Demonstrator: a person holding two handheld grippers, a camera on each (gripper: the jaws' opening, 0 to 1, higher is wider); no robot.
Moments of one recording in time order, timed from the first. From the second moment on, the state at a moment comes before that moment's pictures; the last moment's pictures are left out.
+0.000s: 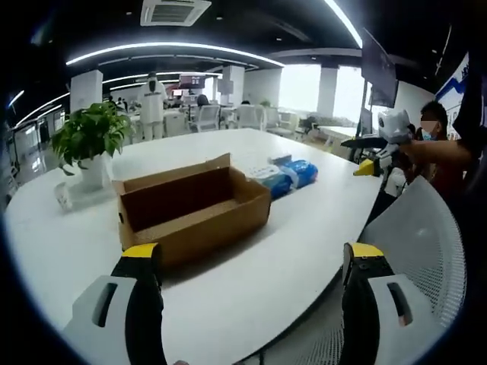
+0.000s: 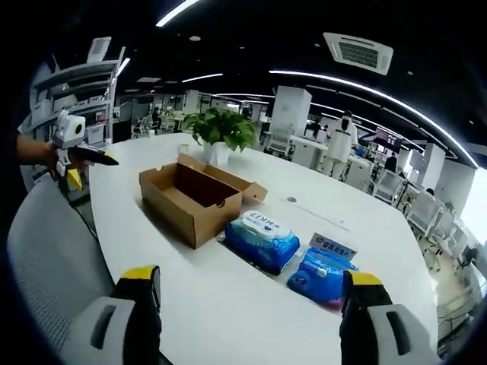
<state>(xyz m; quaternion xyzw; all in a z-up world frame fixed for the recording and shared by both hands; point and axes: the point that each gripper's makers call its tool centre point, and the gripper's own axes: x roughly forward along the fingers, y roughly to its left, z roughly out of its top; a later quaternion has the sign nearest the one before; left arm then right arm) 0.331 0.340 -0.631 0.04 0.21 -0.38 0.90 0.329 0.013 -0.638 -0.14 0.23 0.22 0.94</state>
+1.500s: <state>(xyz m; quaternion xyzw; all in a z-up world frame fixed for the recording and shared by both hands) 0.436 0.350 -0.608 0.16 0.22 -0.42 0.86 0.280 0.033 -0.649 -0.09 0.22 0.18 0.95</state>
